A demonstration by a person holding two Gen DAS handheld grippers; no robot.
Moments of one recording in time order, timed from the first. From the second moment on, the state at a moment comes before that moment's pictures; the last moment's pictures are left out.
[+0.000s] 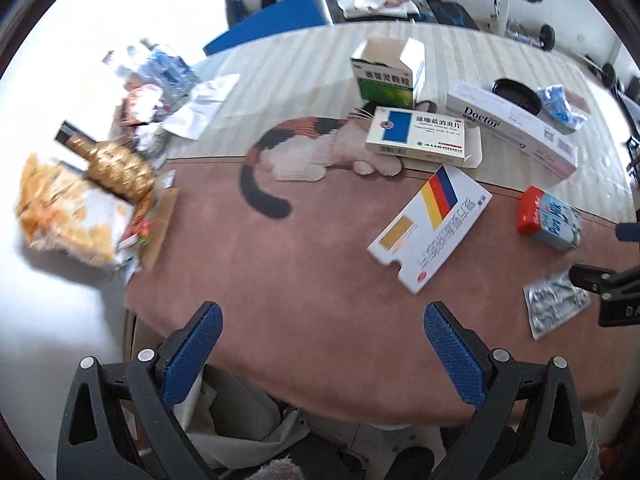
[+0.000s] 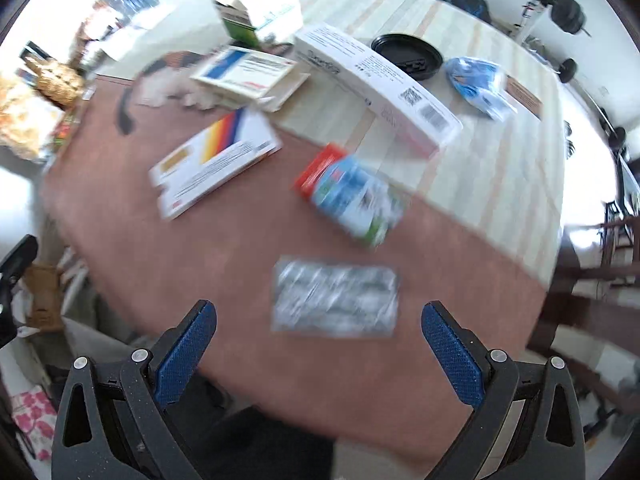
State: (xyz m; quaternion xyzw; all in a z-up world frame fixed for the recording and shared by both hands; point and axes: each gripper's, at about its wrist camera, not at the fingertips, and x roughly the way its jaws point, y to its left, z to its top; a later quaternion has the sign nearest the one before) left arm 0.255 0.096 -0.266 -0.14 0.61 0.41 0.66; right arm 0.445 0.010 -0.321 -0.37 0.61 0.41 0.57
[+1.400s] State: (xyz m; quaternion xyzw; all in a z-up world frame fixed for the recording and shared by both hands) left arm 0.364 0.119 -0.400 -0.33 0.70 0.31 0.55; right arm 0.542 0.059 -0.401 -0.37 0.69 0.36 0.52
